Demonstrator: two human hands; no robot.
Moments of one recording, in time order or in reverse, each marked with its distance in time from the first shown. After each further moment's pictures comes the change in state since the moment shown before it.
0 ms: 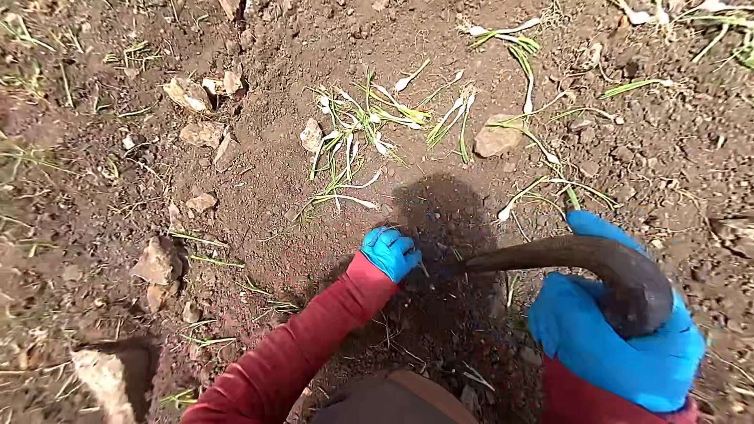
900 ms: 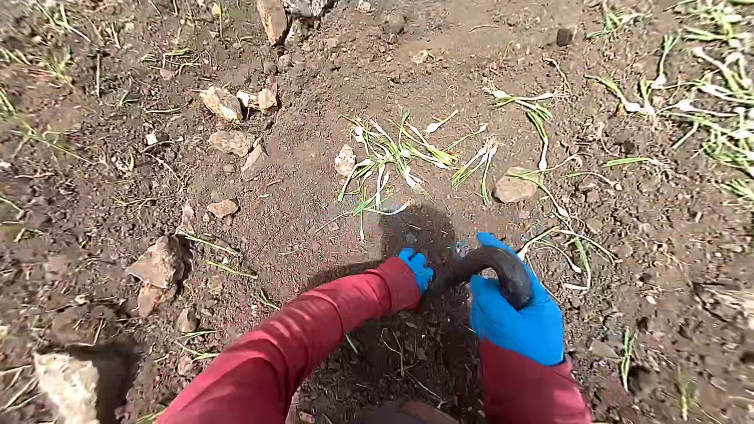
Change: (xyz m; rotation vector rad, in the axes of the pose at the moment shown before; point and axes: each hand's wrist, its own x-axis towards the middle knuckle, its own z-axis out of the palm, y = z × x) left_hand 0.063 -0.022 -0.037 -0.018 -0.743 0.039; right_hand -0.003 -0.021 0.096 0.097 -0.126 0.095
